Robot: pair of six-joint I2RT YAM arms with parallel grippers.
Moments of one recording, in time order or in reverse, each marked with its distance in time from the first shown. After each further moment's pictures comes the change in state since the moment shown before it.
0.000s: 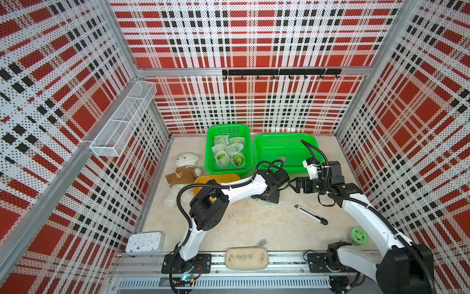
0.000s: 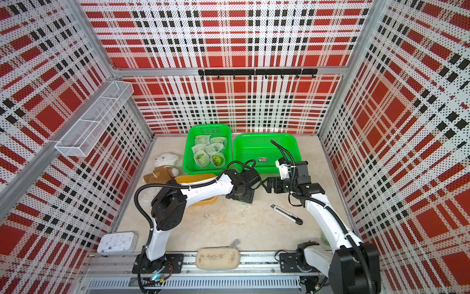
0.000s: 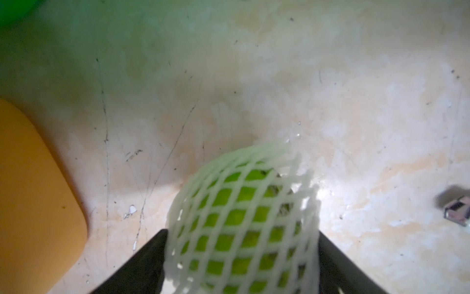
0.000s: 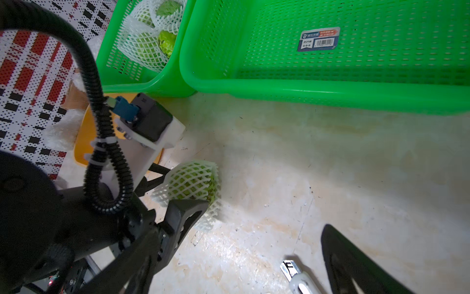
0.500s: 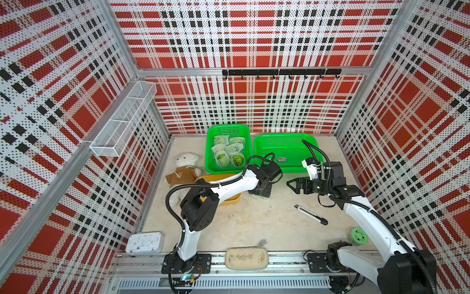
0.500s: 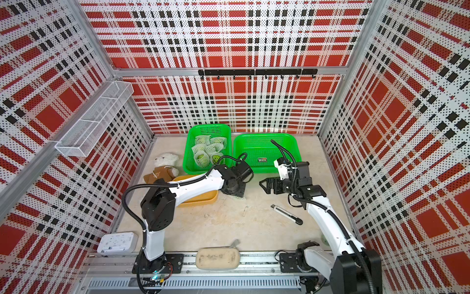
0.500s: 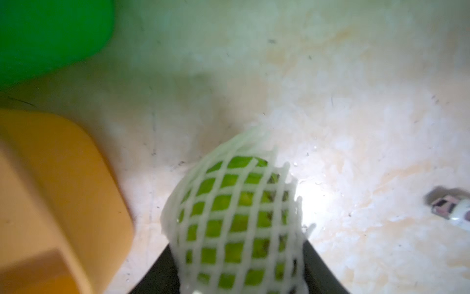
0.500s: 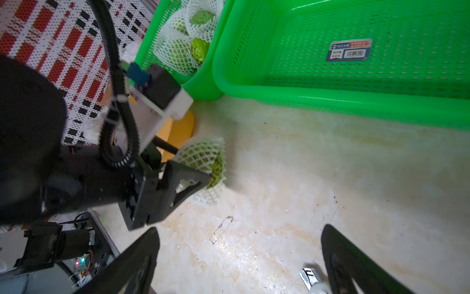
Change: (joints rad) left arm 0.122 -0.140 -0.057 0.026 0.032 0.098; right arm 0.000 -0.046 -0.008 0.030 -0.103 0.000
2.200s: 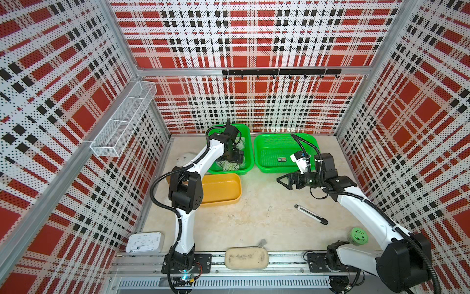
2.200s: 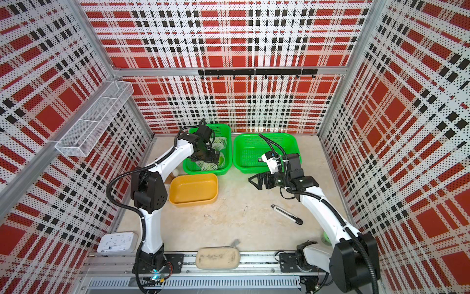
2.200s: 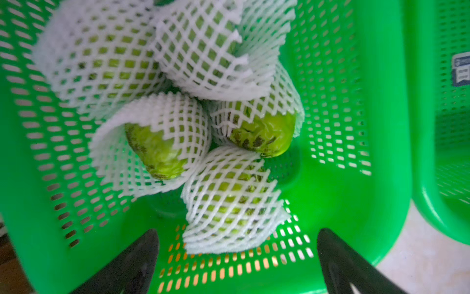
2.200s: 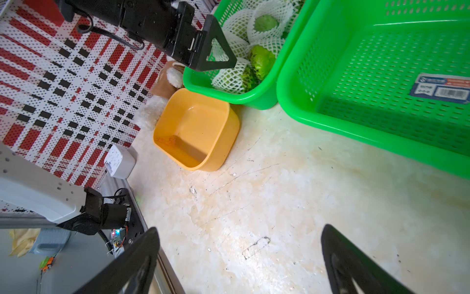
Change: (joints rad) left arm 0.475 0.093 0.307 -0.121 0.111 0.407; right arm 0.131 0.120 0.134 0.029 -0.093 -0.017
